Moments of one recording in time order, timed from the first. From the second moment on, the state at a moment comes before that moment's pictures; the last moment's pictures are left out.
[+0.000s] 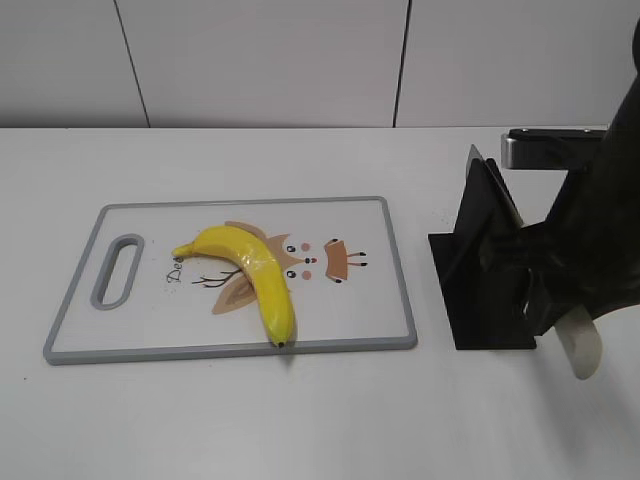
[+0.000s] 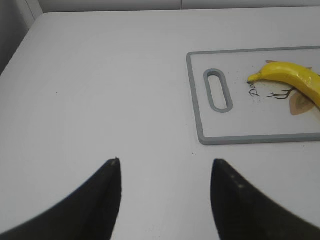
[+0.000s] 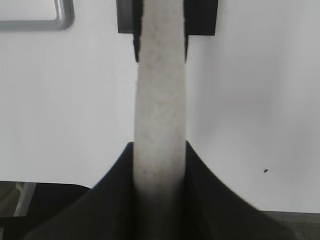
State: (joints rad) left arm -0.03 -0.01 -0.49 -0.08 1.09 0.16; right arm 0.47 1.54 -0.97 0.08 1.01 0.40
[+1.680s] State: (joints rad) left arm -0.03 0.73 -0.85 -0.34 0.79 0.70; right arm 0.47 1.46 -1.27 -0.06 1.04 -0.44
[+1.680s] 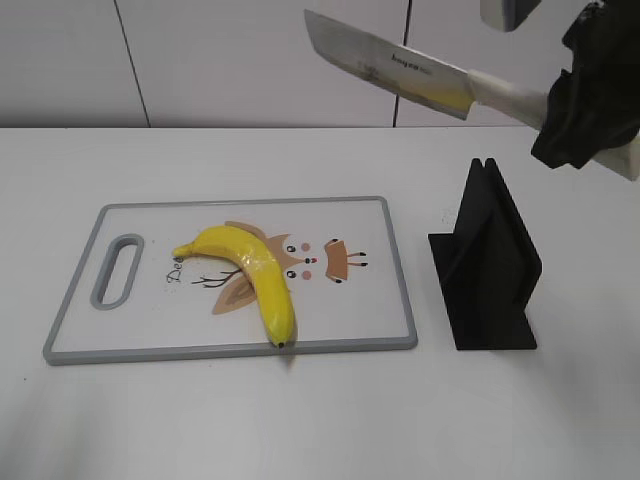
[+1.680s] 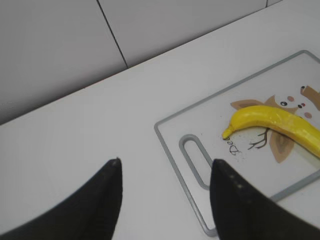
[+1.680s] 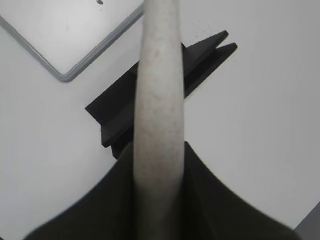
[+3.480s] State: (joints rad) left arm -0.44 1.65 -1.29 -0.28 0.76 1.31; right arm 0.47 1.94 -1.61 0.30 1.04 -1.28
